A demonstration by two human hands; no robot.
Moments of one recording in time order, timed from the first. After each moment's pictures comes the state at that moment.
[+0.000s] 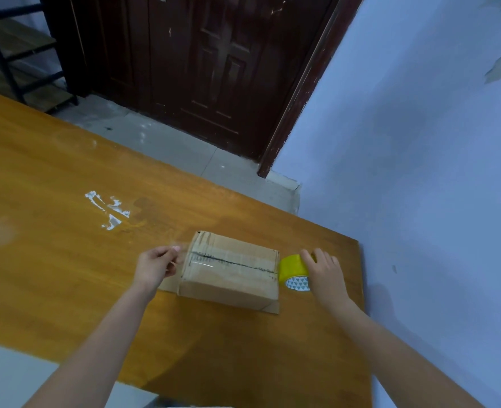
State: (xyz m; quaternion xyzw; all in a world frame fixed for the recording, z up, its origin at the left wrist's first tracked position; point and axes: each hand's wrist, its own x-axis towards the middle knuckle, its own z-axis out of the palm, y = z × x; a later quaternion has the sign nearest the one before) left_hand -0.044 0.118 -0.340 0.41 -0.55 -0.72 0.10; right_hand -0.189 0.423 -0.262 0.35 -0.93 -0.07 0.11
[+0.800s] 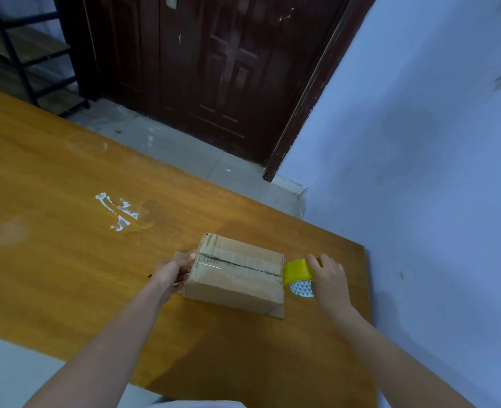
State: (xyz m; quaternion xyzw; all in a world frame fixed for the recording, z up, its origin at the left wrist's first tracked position) left_hand -0.051 0.123 -0.360 0.45 -0.44 -0.77 -0.04; right_hand -0.182 0.418 -0.265 0.31 -0.94 -0.03 0.12
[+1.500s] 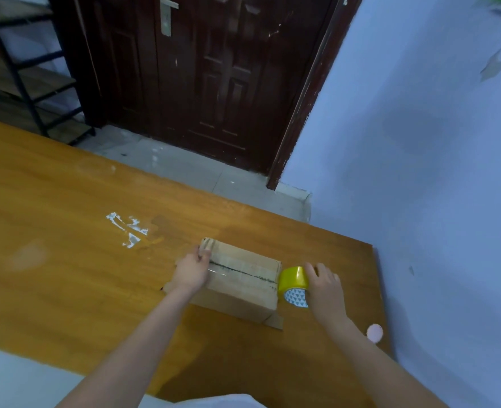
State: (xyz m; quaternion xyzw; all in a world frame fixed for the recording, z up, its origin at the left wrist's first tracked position) left_hand -0.072 0.140 -0.316 0.35 -0.82 -0.45 0.01; right_hand -0.150 0.403 -0.274 0.28 -0.96 0.02 0.10
